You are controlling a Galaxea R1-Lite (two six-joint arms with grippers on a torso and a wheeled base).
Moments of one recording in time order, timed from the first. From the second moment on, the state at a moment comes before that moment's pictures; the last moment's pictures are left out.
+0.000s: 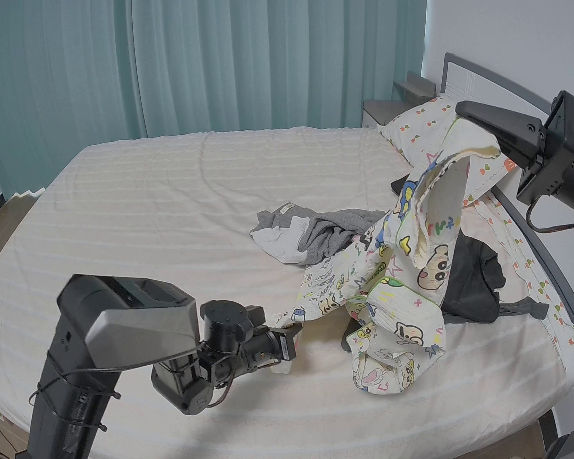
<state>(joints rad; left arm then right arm) -0.56 2.48 -0.78 -1.43 -0.14 -0.44 0.48 1.31 -0.88 -0.60 0.46 0.88</state>
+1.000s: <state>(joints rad) -0.42 1.87 -0.60 -1.45 0.18 -0.36 0.33 1.45 -0.97 -0.62 0.46 0.86</state>
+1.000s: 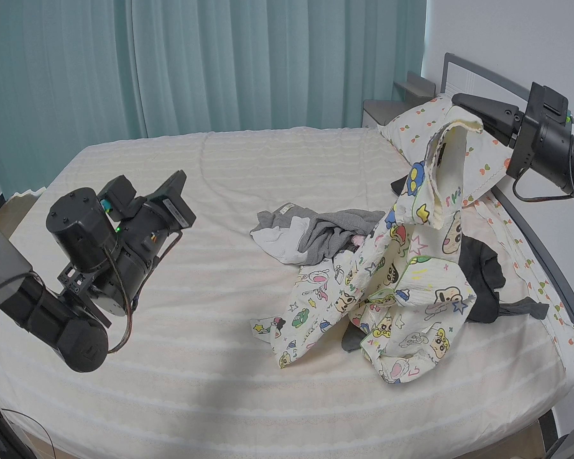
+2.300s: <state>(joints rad) -0.63 2.32 -0.59 -1.45 -0.33 -0.44 0.58 1.31 -1.02 -0.50 0.47 0.87</state>
